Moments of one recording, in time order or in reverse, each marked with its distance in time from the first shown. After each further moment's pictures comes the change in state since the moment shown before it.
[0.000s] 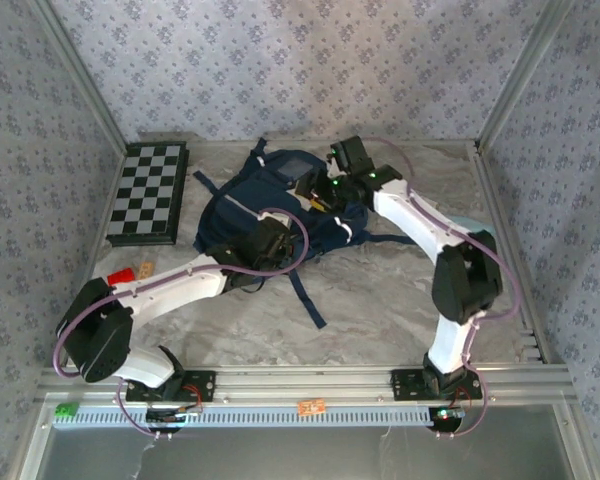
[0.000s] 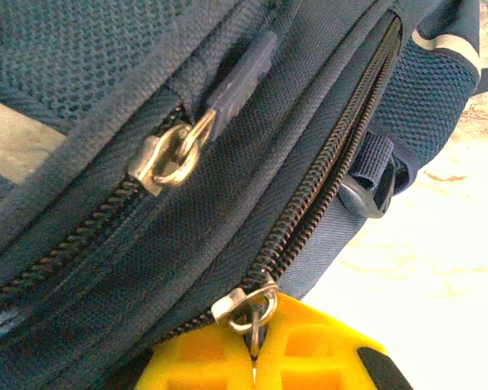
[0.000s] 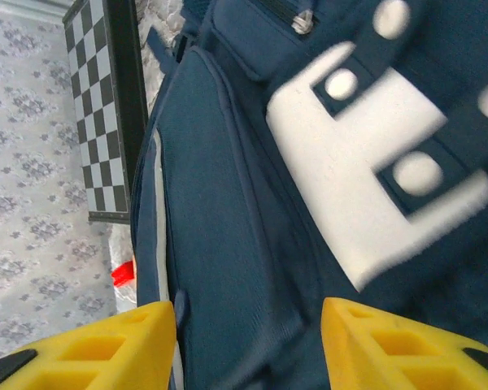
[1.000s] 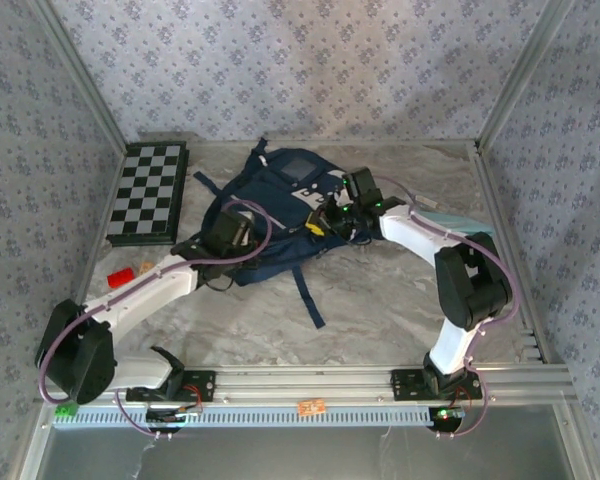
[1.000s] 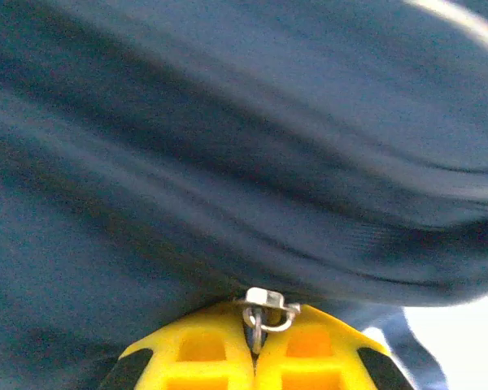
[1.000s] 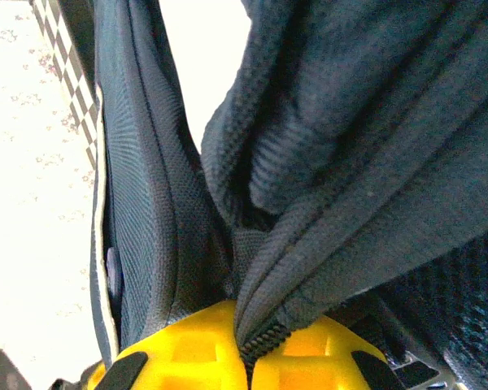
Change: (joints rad) left arm 0.250 -0.145 -0.084 -0.155 0.130 0.011; right arm -0.059 -0.016 -0.307 0.265 -0.184 0.159
